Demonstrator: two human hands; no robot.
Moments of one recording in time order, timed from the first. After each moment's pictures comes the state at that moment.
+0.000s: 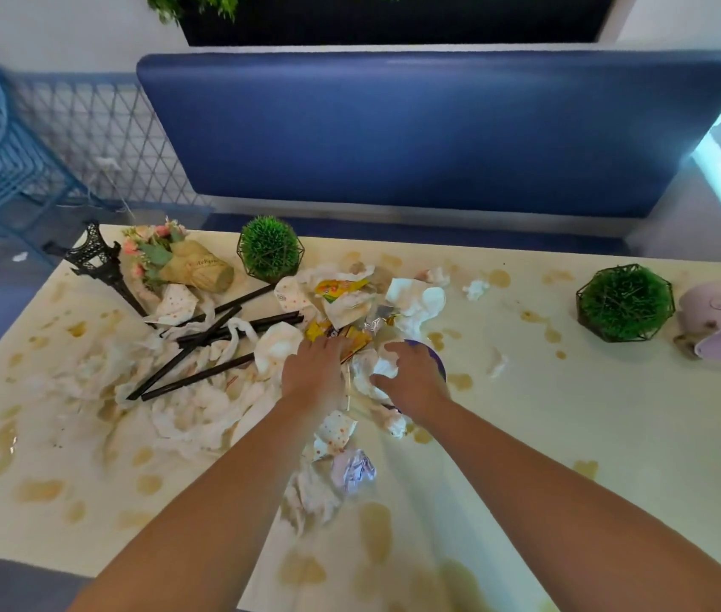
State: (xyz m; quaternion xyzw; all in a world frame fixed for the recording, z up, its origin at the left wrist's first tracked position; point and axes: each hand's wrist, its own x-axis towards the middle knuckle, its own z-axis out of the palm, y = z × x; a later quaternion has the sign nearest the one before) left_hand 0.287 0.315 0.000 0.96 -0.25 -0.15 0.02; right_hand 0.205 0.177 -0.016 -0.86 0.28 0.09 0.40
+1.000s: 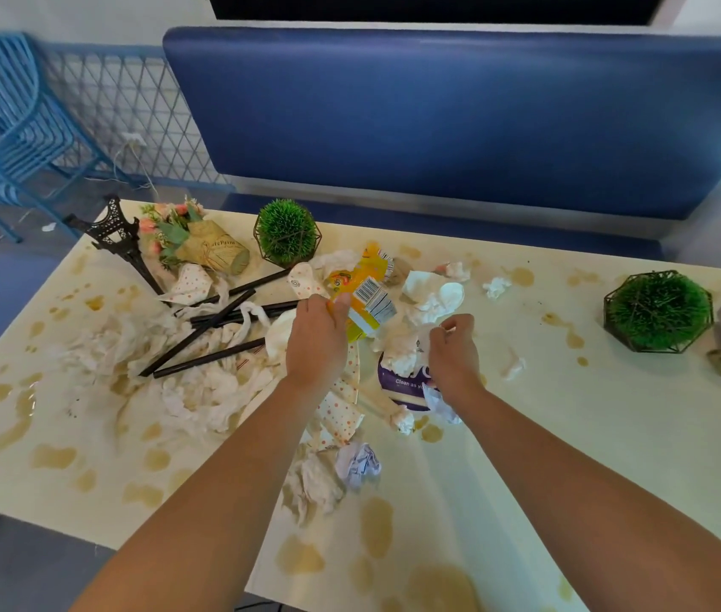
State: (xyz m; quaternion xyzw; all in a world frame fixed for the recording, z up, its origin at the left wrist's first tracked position) left_hand 0.300 0.304 0.019 0.94 -0.08 -0.05 0.34; right_hand 0.215 0.153 -0.001 -0.72 0.41 -0.05 0.56
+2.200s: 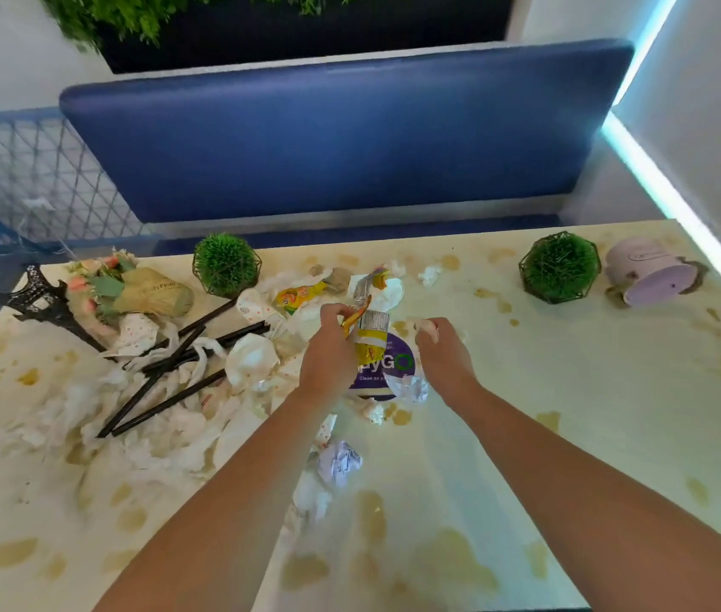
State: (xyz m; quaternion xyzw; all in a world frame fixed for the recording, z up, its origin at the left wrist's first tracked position) left_hand 0.261 0.268 0.033 0.89 -0.19 -0.18 0.37; right_hand 0.164 0.140 0.012 -0.74 0.41 -0.07 0.53
